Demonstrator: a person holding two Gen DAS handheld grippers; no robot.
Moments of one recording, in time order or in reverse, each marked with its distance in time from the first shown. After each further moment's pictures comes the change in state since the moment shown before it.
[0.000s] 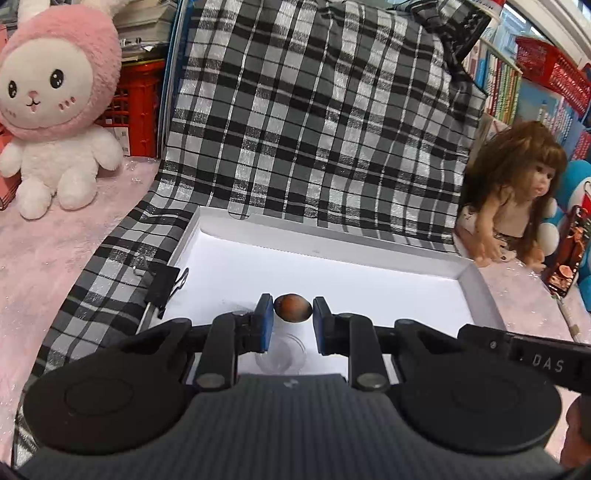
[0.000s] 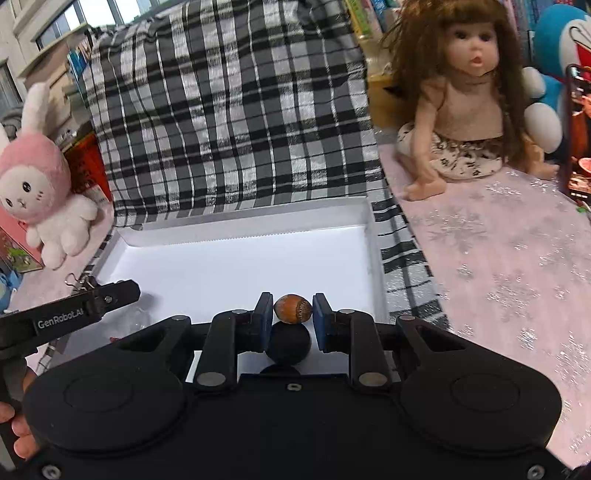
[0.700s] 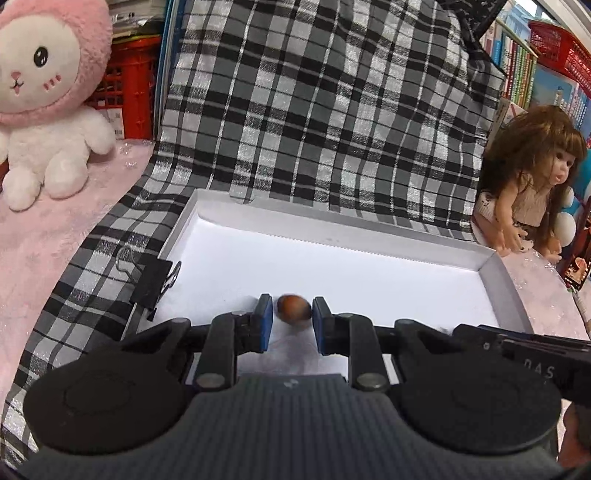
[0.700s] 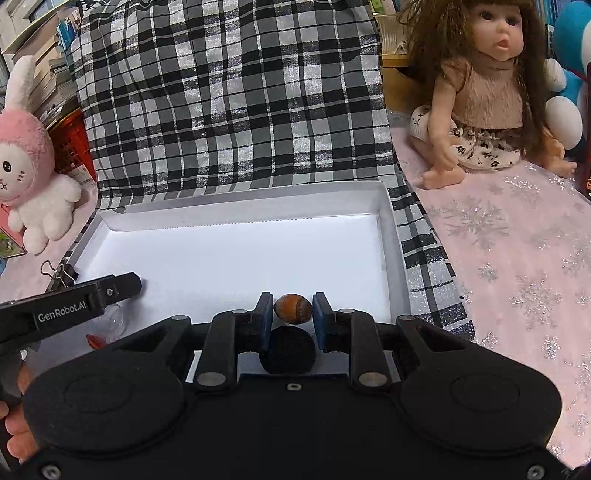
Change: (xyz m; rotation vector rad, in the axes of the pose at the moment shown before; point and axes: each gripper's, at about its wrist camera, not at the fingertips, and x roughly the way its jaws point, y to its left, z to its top) left arm 0.025 0.005 0.000 0.001 0.051 0.013; right arm 0.027 0.008 0.003 -0.025 0.044 -0.024
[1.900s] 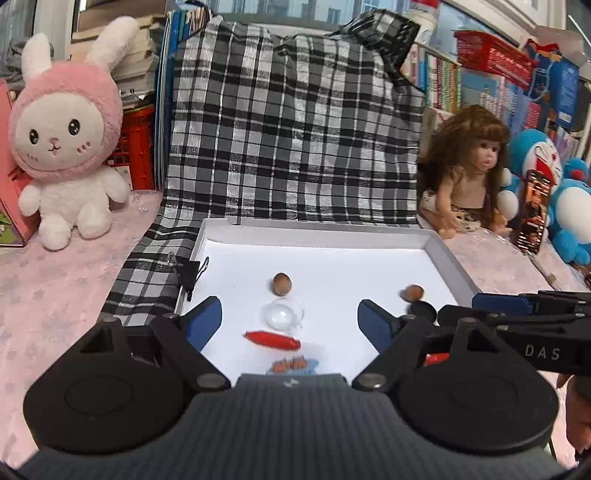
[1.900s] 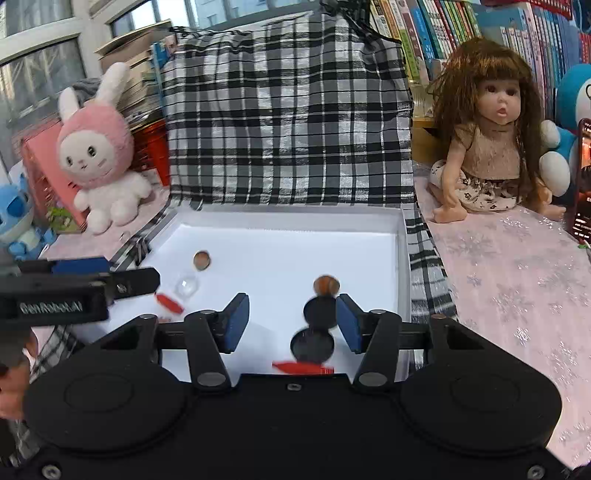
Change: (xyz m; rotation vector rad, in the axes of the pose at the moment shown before) left arm -0.098 0.000 -0.037 0.161 -0.140 -0.062; right arm -0.088 0.013 -0.052 -0.155 -0.168 0.098
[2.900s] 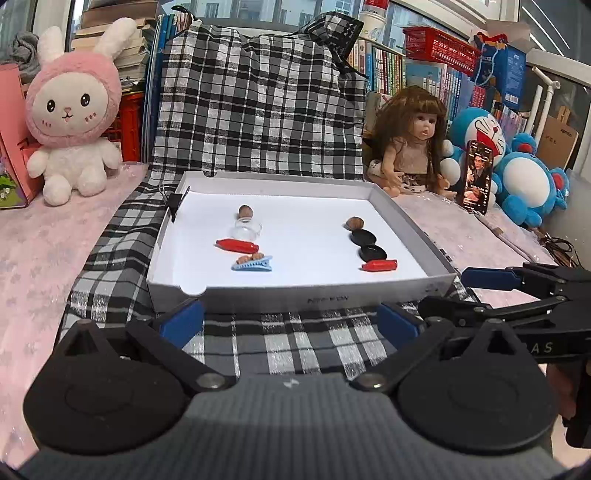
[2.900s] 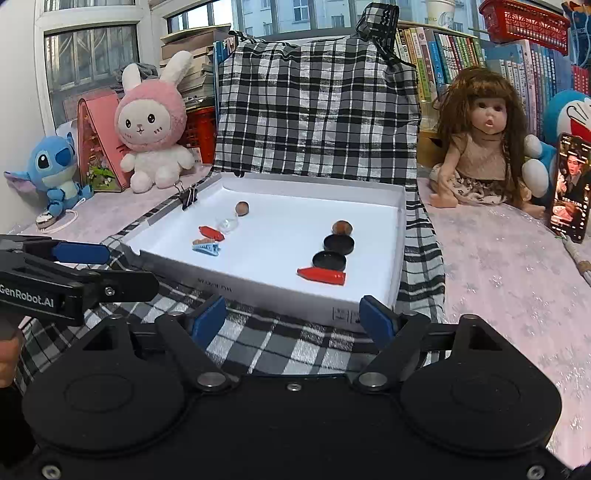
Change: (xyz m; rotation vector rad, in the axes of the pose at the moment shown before) left arm -0.069 -0.014 -0.078 0.026 -0.016 -0.098; right arm -0.077 0.017 -0.087 -0.122 -0.073 0.020
